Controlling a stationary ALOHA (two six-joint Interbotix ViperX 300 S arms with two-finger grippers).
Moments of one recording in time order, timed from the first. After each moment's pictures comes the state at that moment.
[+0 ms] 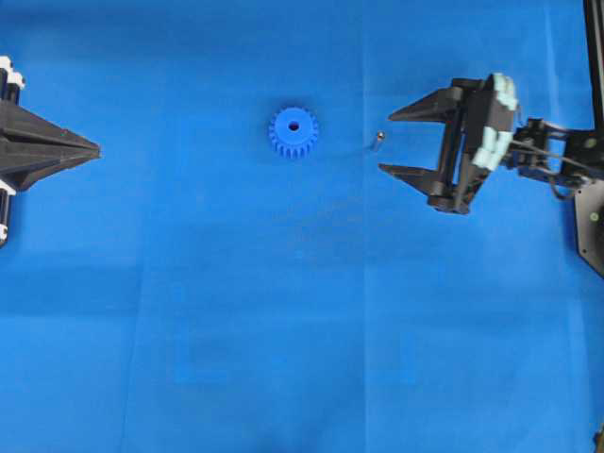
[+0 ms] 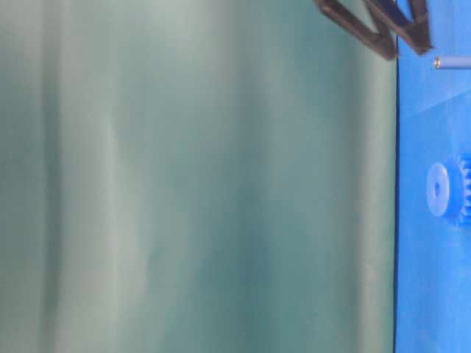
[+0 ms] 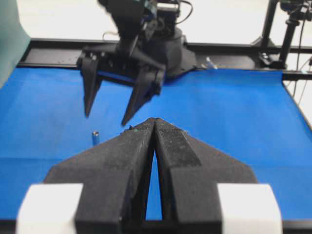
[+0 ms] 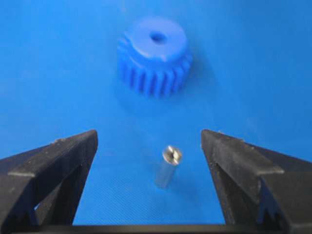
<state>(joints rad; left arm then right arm) 0.00 -1.01 1.19 0.00 -0.25 -0.01 -0.21 -0.08 1.14 0.11 -0.69 0.00</state>
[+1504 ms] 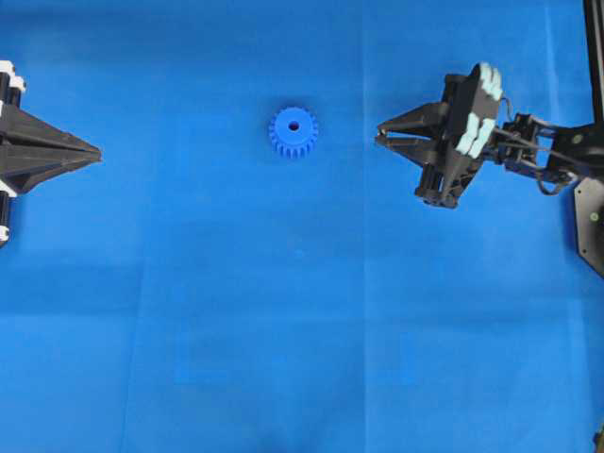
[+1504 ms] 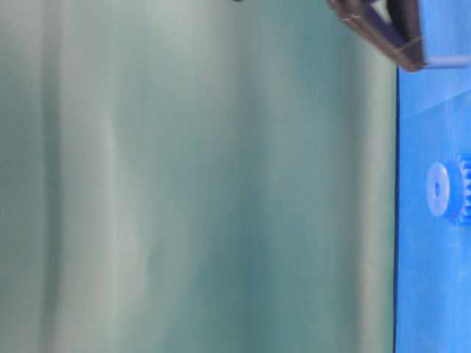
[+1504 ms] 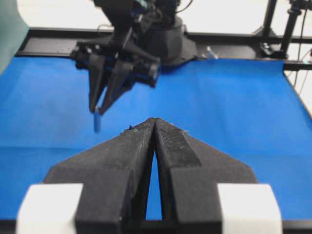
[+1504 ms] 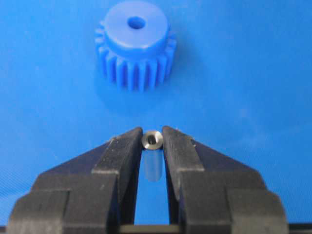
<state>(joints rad) 0.00 -1.01 1.21 0.00 -0.24 -0.02 -0.21 -0.12 1.10 0.17 -0.60 0.00</state>
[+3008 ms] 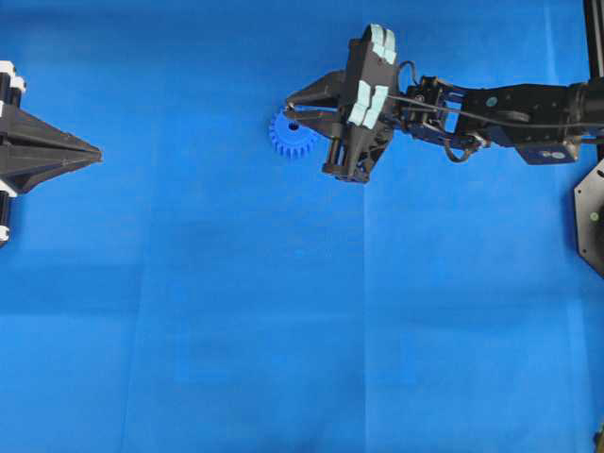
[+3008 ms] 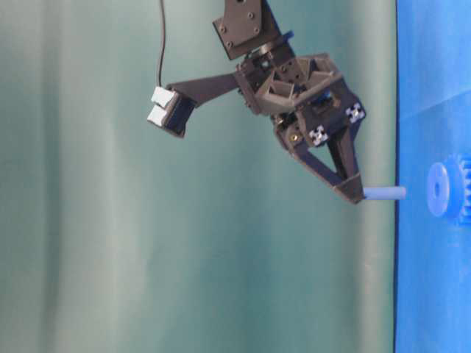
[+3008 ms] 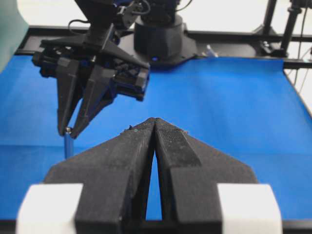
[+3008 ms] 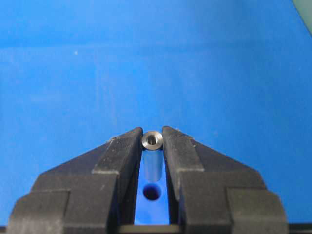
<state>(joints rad) 0.00 -1.01 1.21 0.00 -0.23 -0.02 -0.21 0.06 0.67 0.15 -0.37 -0.06</state>
